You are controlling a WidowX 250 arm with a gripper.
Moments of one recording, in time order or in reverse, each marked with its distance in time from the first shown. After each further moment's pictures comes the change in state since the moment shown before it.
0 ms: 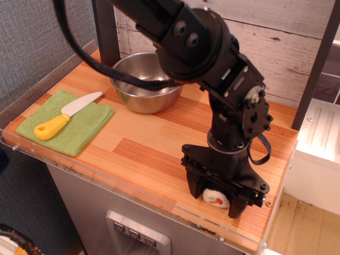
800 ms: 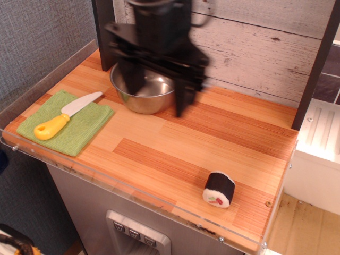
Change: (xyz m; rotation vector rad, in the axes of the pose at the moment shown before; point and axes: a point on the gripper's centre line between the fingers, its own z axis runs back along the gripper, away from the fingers) arm -0.012 0.083 0.138 0.057 -0.078 0.031
